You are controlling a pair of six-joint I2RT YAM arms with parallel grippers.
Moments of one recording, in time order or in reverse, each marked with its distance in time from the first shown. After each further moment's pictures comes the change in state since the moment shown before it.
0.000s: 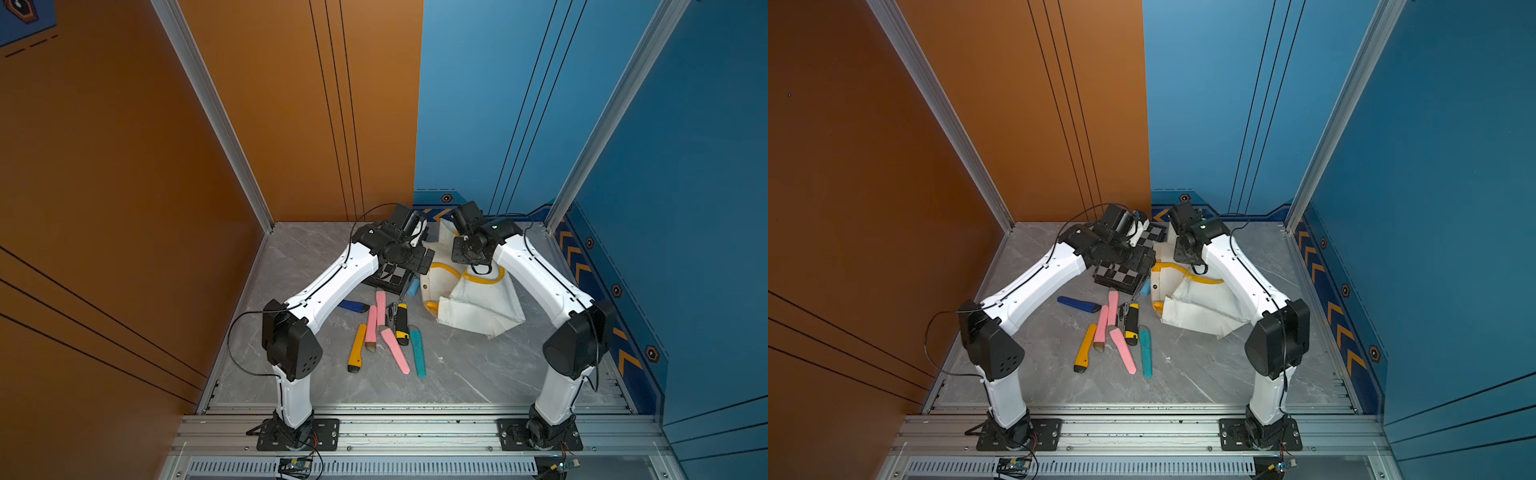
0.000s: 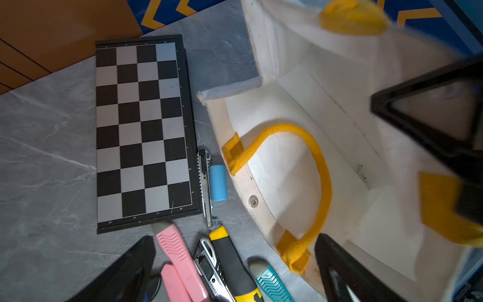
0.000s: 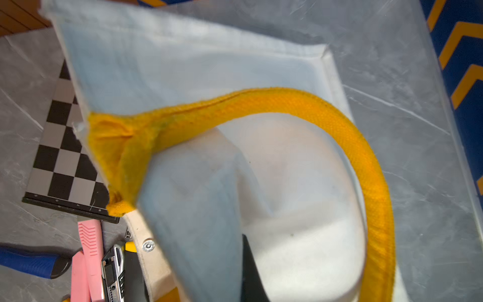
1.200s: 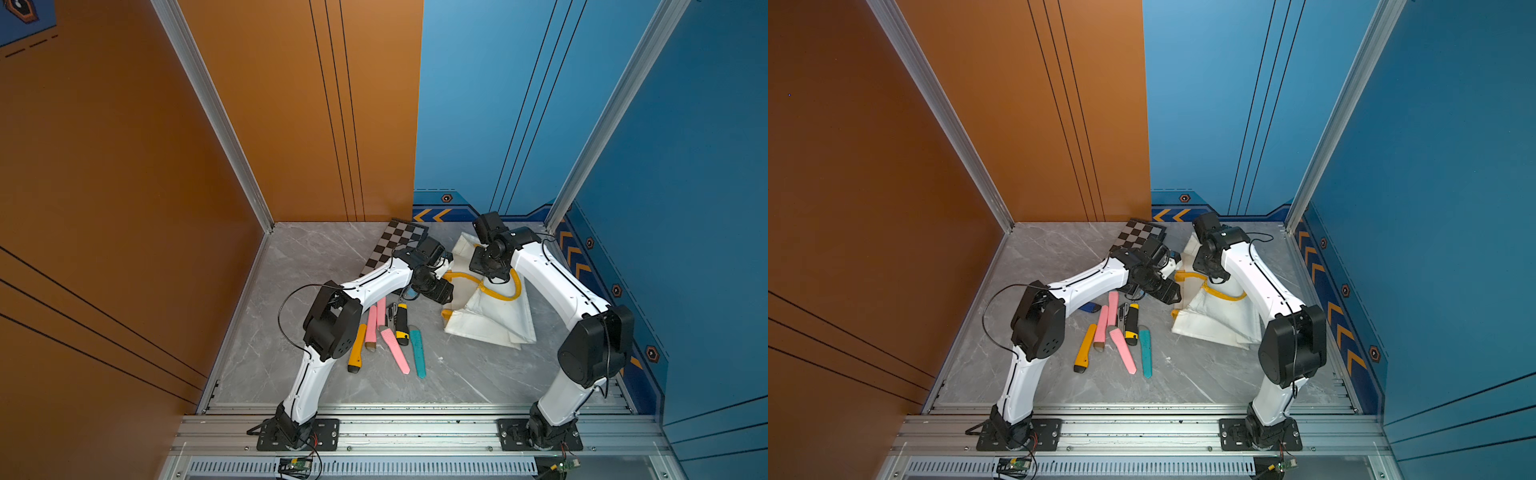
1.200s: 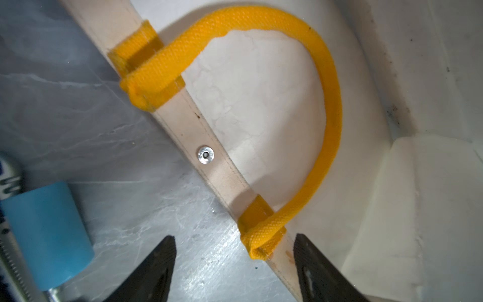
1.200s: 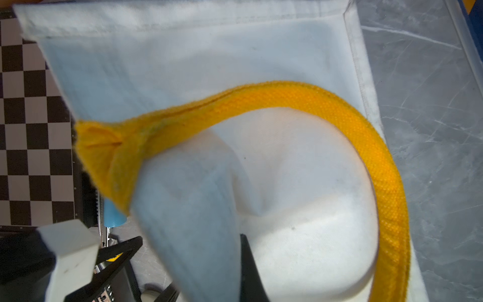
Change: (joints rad) left arm -0.090 0.337 -0.043 0.181 0.328 0.012; right arm -0.170 -0.139 -0.235 0.048 -0.121 0.112
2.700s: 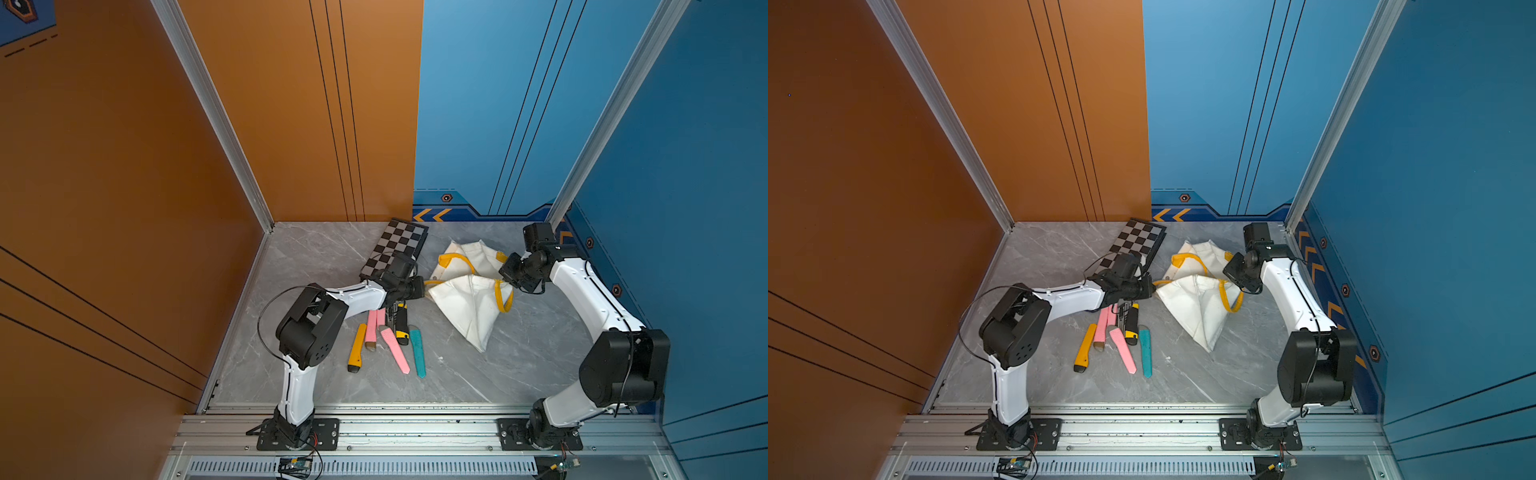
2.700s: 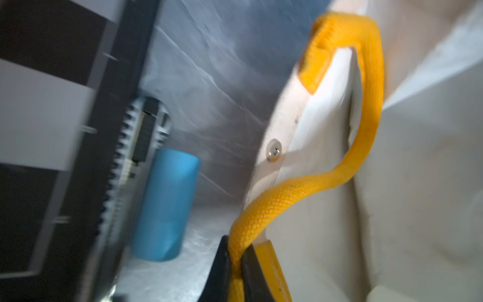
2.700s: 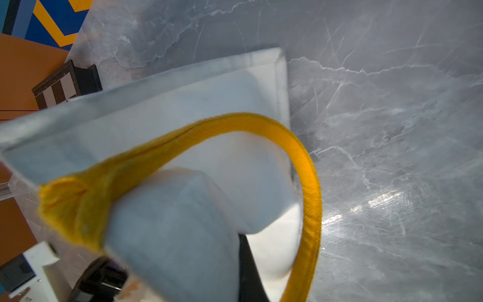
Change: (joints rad) left arm 0.144 -0.212 -0.625 0.798 -0.143 -0.596; right arm -0.286 -0.169 -0.276 0.165 -0.318 0.029
